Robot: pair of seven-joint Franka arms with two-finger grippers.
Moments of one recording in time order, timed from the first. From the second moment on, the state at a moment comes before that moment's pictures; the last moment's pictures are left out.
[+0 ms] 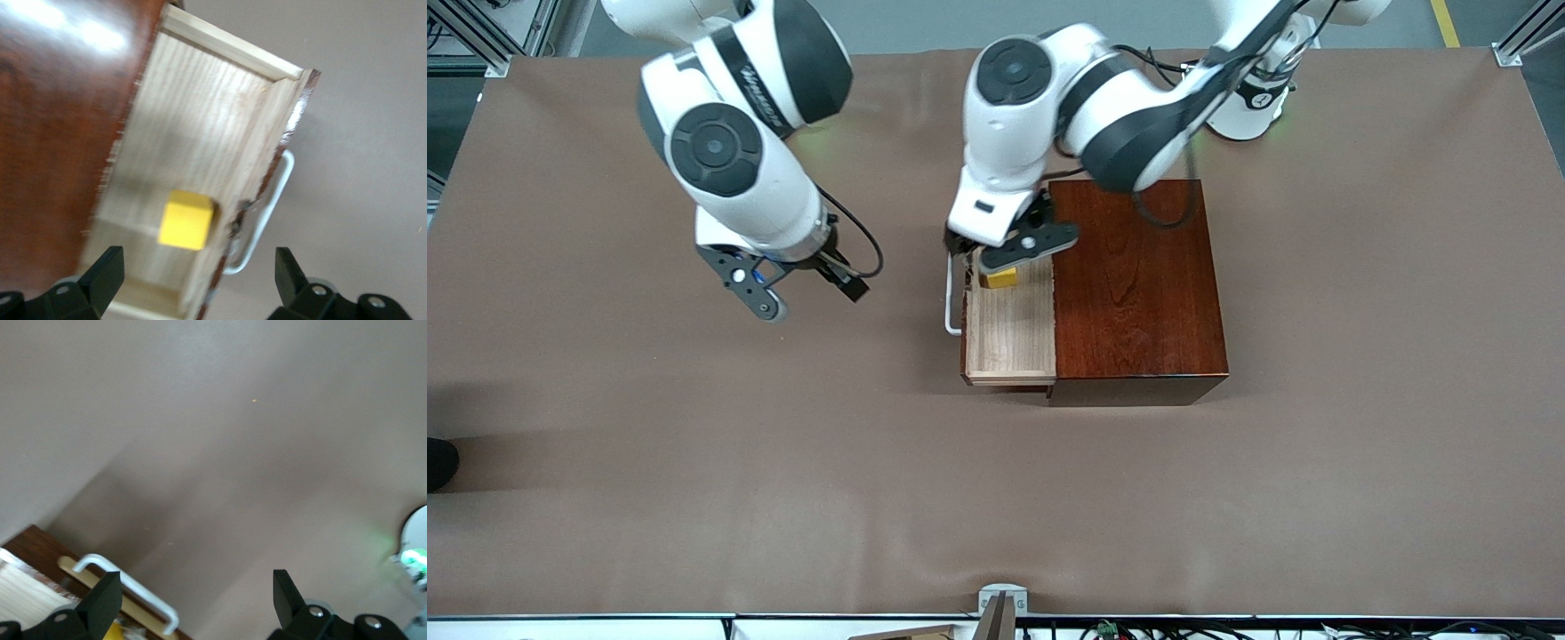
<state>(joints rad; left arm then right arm) -0.52 0.56 -0.45 -1.31 0.21 1.88 -1.39 0.50 0.31 -0.02 -1.39 0.05 1.50 1.23</state>
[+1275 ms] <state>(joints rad) -1.00 0.88 0.00 -1.18 0.21 2.23 -2.06 0.19 0.13 -0.02 -1.30 0.04 1.23 0.39</state>
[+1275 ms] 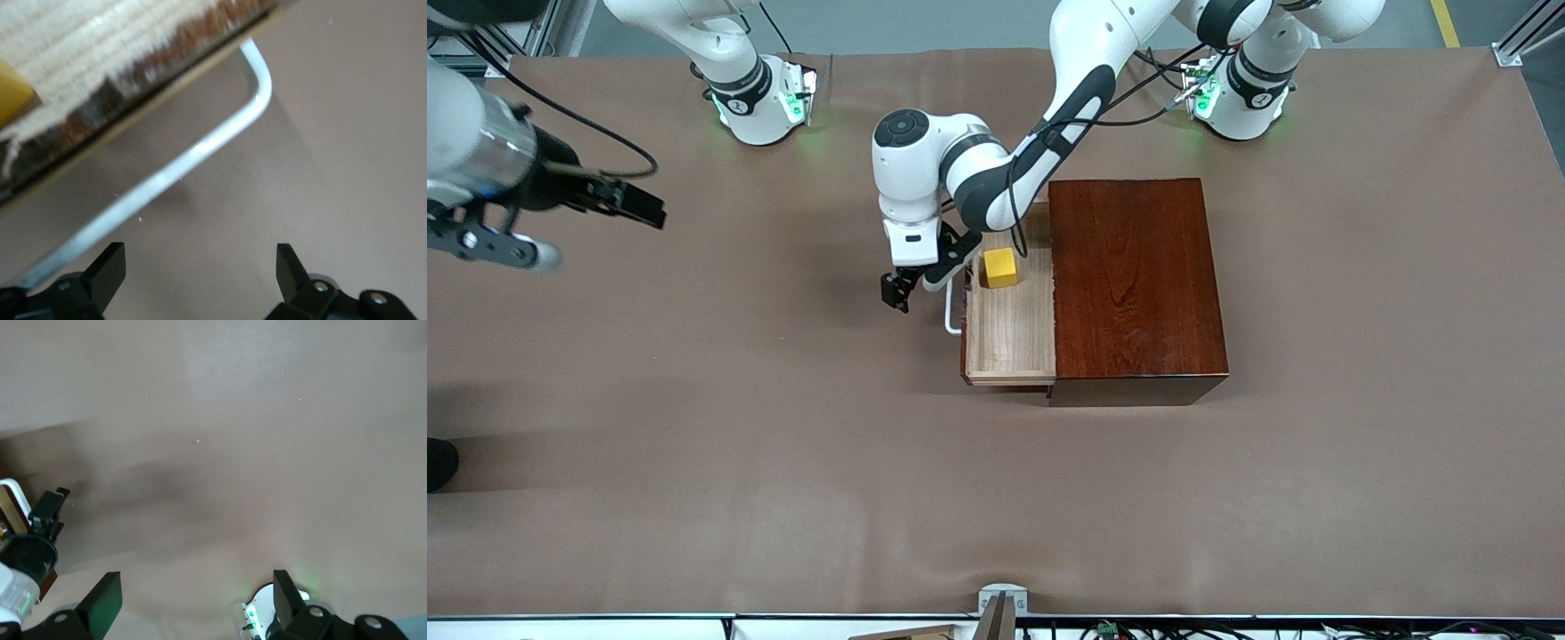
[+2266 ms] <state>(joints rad) -0.98 0.89 0.00 -1.10 0.20 1.99 -2.18 0.01 0.01 0.01 -1.37 0.04 1.25 0.03</state>
